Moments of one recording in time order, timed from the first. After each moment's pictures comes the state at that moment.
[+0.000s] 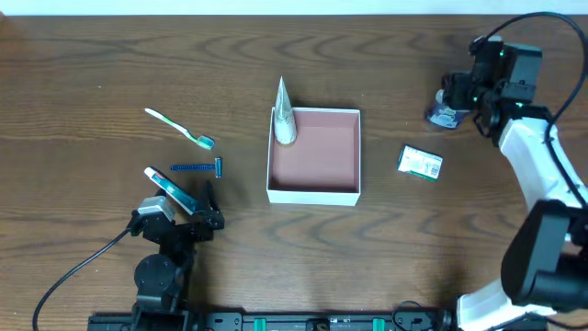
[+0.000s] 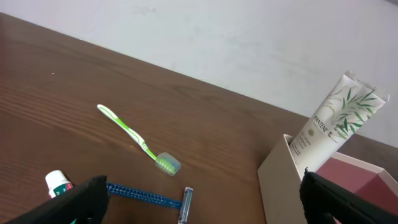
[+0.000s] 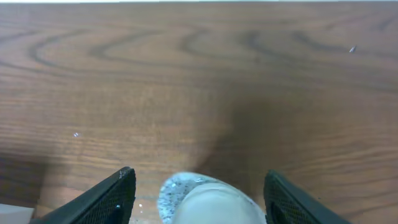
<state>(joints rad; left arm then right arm) -0.12 0.02 0.02 -0.12 -0.11 -0.37 -0.14 1.76 1.23 -0.24 -0.19 -0.05</state>
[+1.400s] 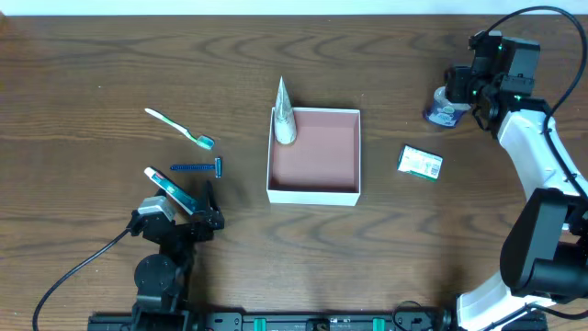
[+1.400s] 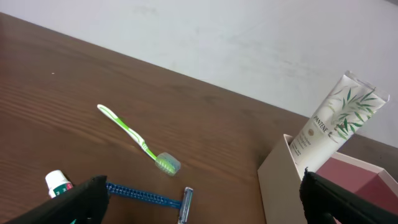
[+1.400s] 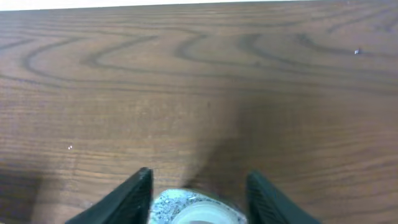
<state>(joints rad) -0.12 0.02 0.02 -0.12 -0.11 -0.37 -0.14 1.80 1.28 -0.23 -0.19 -0.03</state>
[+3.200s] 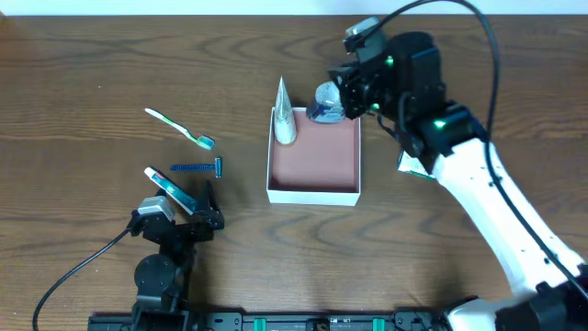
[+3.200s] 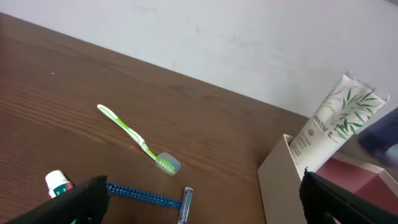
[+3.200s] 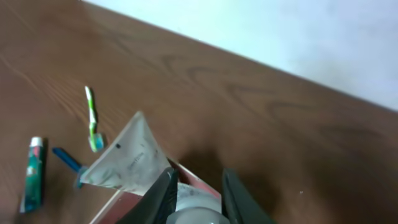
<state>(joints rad) -0.12 0.02 0.02 -0.12 -0.11 -0.37 0.42 1.56 1.36 -0.36 -0.21 0.06</state>
